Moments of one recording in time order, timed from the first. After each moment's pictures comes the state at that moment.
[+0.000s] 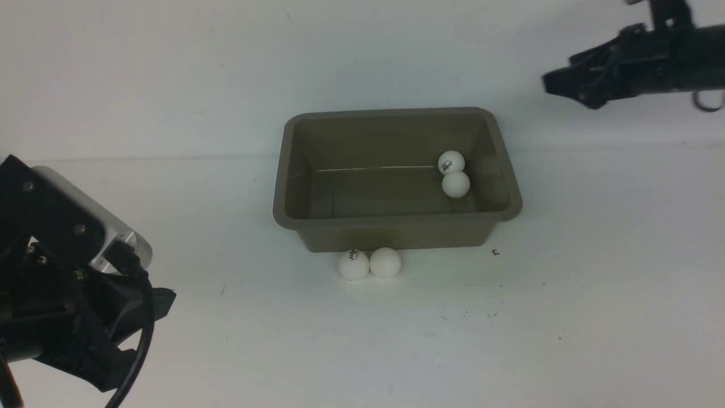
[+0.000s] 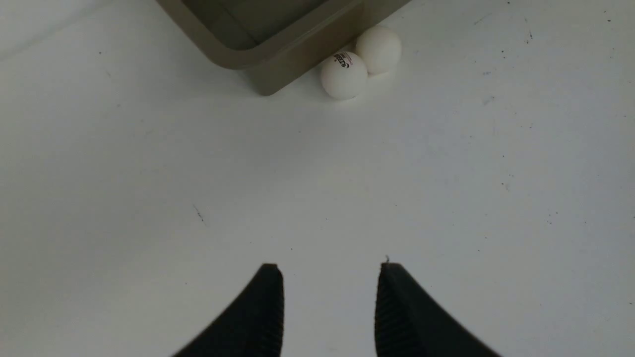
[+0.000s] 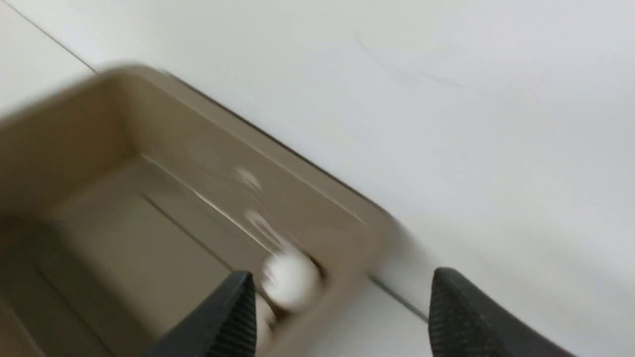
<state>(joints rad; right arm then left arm) -0.11 1.93 -1.57 1.15 0.83 -1.53 -0.05 0.87 -0.69 -0.60 0.76 0.84</state>
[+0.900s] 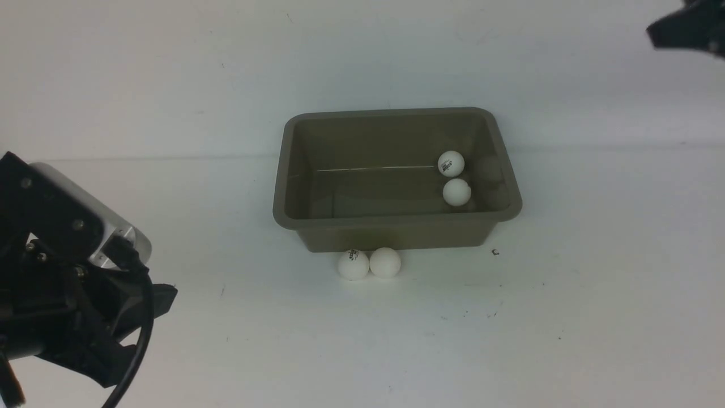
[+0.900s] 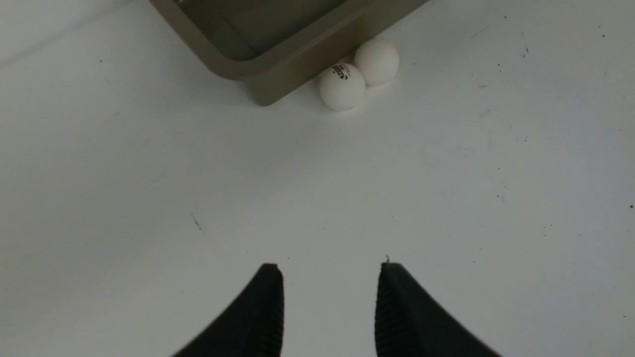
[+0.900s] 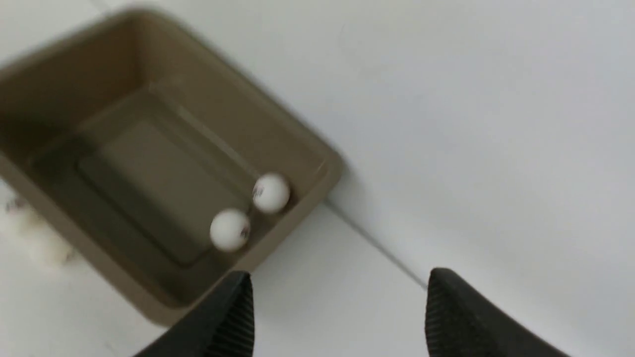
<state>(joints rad) -0.14 1.47 -1.57 0.67 1.04 -1.09 -0.05 0.87 -0.69 -0.62 0.75 0.84</state>
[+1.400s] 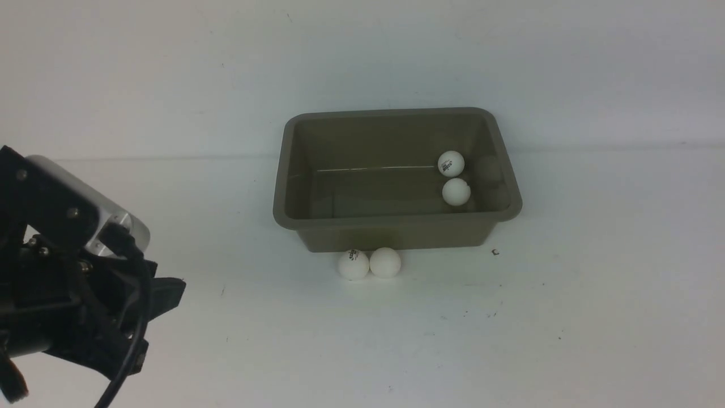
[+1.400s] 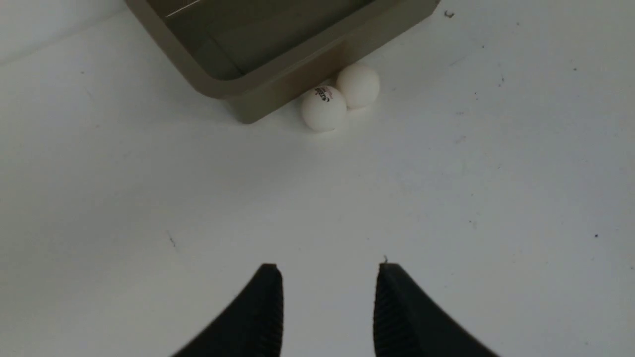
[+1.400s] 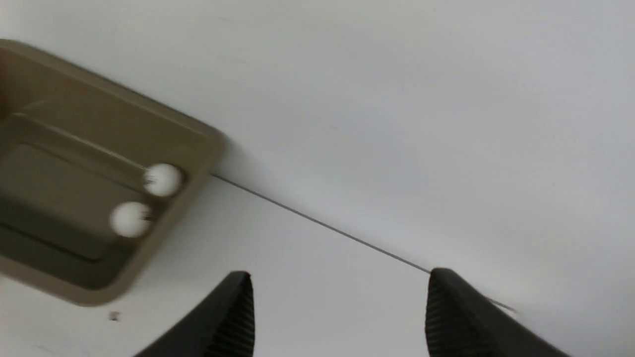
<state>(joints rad) -0.14 1.26 -1.57 0.26 1.03 -0.64 -0.05 0.87 -0.69 -0.70 0.75 0.84</state>
